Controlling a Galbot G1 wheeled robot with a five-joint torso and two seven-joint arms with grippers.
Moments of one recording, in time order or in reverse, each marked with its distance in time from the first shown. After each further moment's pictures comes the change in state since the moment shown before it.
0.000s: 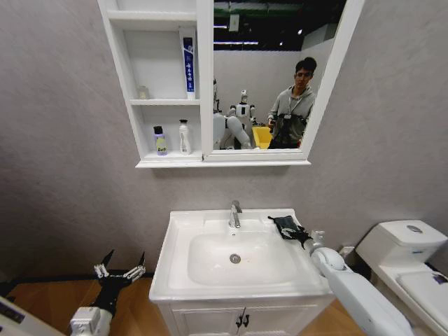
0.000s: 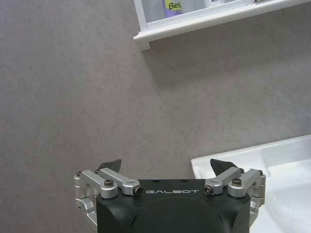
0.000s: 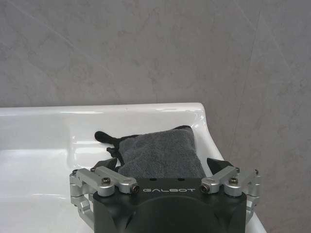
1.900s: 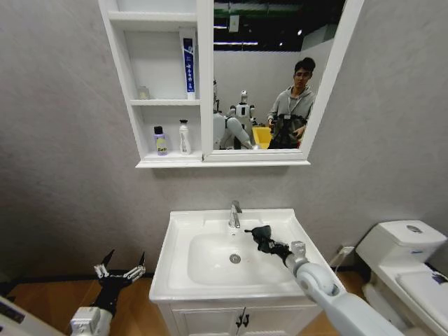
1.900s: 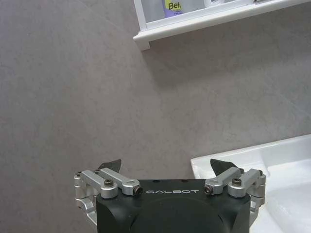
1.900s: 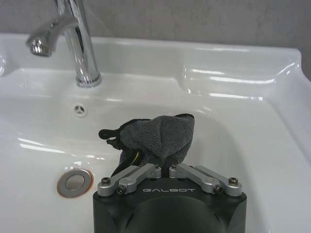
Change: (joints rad) left arm 0.000 0.001 0.001 0.000 -0.001 0.001 0.000; right arm -0.289 -0.070 -0.107 0.520 0.082 -0.252 0.284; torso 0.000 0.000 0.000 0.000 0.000
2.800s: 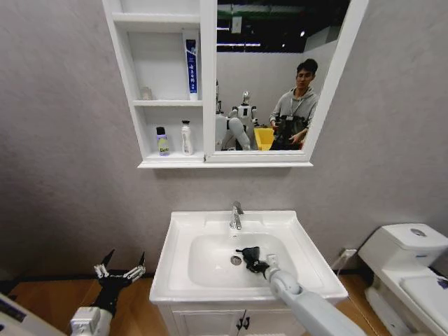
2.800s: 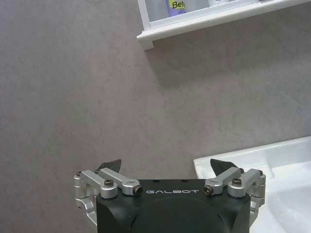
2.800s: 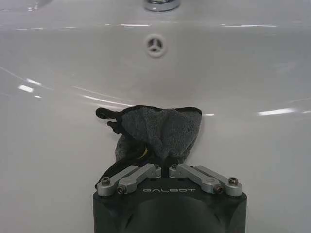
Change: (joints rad) left arm 0.000 0.000 0.000 0.000 0.000 0.000 0.000; right arm 0.239 0.237 -0.336 -0.293 0.050 -0.019 0.050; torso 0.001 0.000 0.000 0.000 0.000
